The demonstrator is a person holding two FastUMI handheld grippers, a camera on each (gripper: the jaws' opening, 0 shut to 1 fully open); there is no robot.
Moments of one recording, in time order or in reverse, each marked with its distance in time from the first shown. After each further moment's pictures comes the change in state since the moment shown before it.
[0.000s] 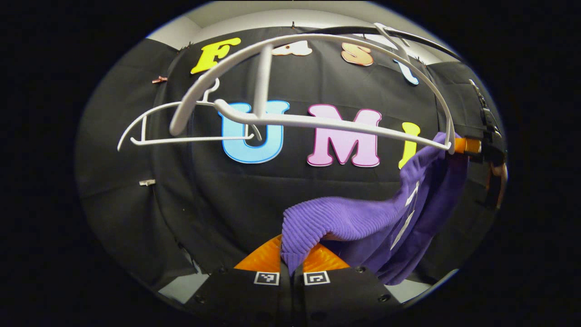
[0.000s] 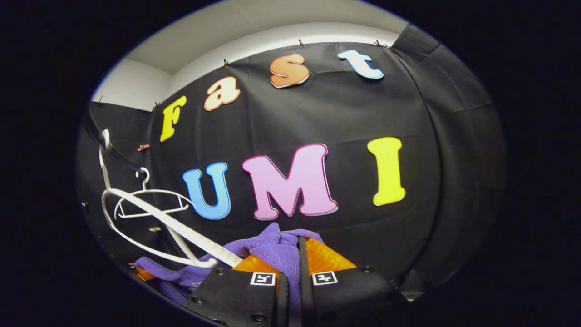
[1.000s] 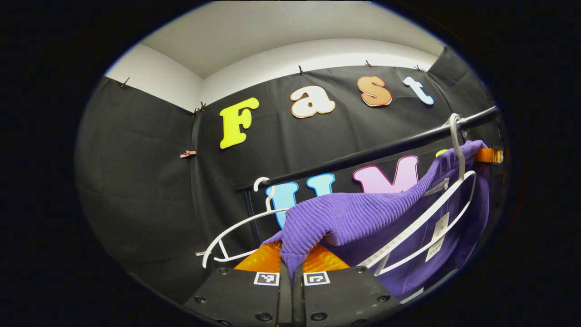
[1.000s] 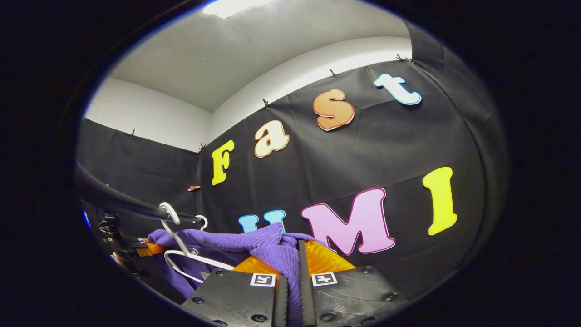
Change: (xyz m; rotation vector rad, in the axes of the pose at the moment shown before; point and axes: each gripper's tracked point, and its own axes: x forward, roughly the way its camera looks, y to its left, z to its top) left arm -0.047 0.133 0.203 0.246 -0.331 0.258; right arm -0.011 0.113 0.128 0.103 -0.297 0.355
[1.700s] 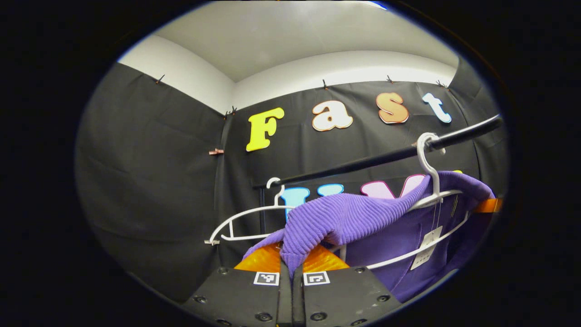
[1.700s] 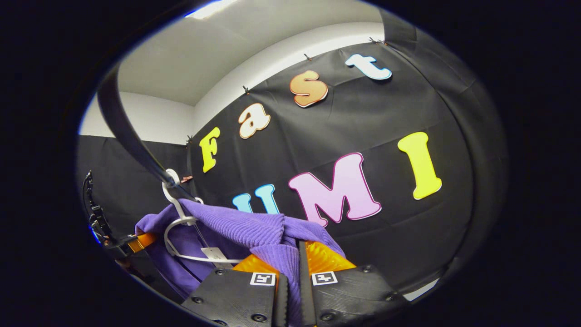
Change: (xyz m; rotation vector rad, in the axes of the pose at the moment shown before) left arm -0.076 -0.036 0.027 -0.089 -0.119 0.180; right arm -0.076 -0.030 -0.041 0.090 0.091 -0.082
